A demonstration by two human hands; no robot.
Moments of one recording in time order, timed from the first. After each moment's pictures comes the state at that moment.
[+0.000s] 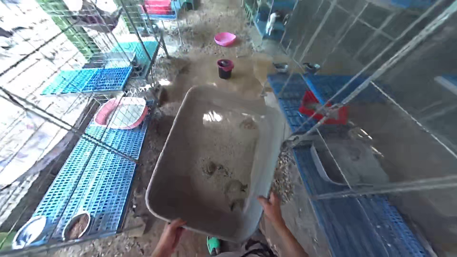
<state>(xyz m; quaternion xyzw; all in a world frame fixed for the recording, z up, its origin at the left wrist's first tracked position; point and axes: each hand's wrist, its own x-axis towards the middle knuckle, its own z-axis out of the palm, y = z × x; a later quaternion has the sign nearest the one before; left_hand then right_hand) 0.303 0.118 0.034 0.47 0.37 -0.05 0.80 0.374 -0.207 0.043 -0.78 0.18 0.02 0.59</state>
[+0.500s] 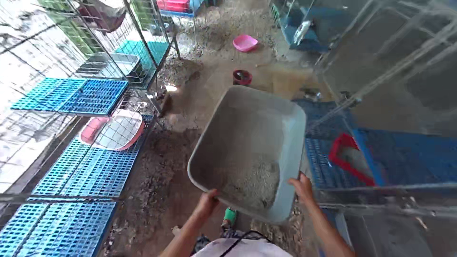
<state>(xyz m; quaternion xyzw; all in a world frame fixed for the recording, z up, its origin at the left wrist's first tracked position) 0.785 0.058 0.073 0.44 0.34 -0.12 0.82 0.878 -0.250 0.107 -0.83 0.21 0.06 0.52</state>
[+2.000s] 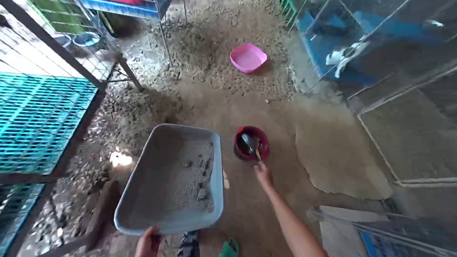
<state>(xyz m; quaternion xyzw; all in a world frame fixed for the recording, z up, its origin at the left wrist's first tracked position) 1.813 0.391 -0.140 0.38 0.57 0.03 0.73 2.059 0.008 -0.140 -0.92 0.14 0.15 0.34</state>
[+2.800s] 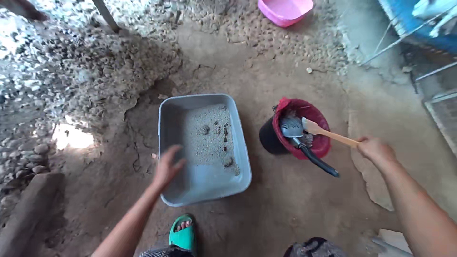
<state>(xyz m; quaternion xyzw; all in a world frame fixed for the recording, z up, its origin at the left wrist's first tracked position) 2.055 0.479 -0.482 0.89 0.10 -0.06 0.45 2.232 -0.128 -0.285 -0.96 0.24 0.09 0.08</state>
